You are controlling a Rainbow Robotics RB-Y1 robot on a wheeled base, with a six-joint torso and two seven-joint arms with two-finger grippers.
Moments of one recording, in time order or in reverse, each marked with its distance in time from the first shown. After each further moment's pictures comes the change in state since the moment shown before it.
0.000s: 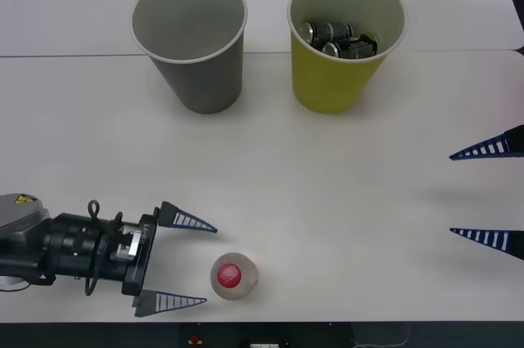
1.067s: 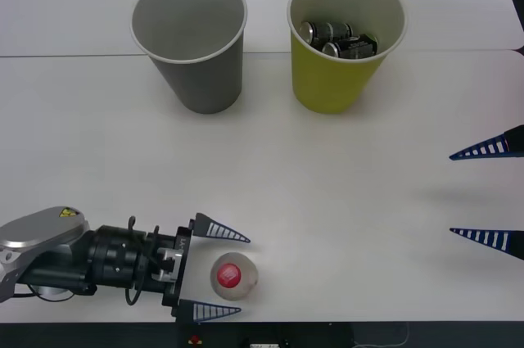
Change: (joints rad) right arm 0.000 0.000 0.000 0.000 0.000 0.000 0.000; left arm 0.000 -0.127 -0.036 0.006 -0.063 0.101 -0.116
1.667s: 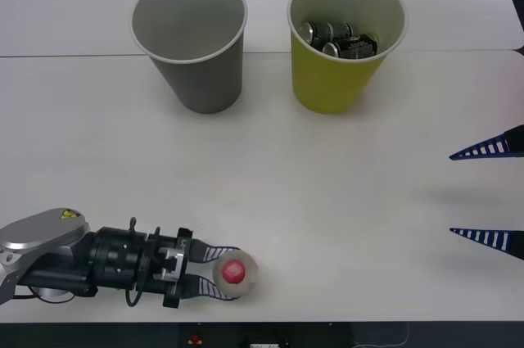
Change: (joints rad) right arm 0.000 0.000 0.000 0.000 0.000 0.000 0.000; left arm 0.001 0.000 -0.006 0.000 0.002 0.012 0.033
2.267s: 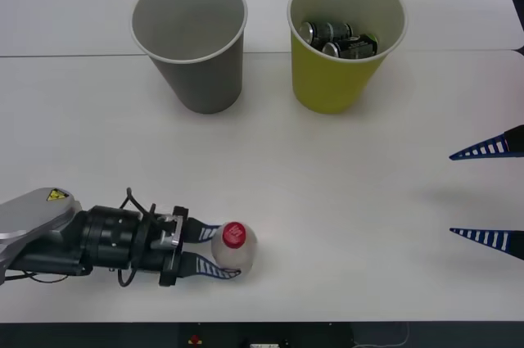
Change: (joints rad) right arm 0.000 0.000 0.000 0.000 0.000 0.000 0.000; left arm 0.054 0.018 0.212 -0.133 -0.202 0.001 0.372
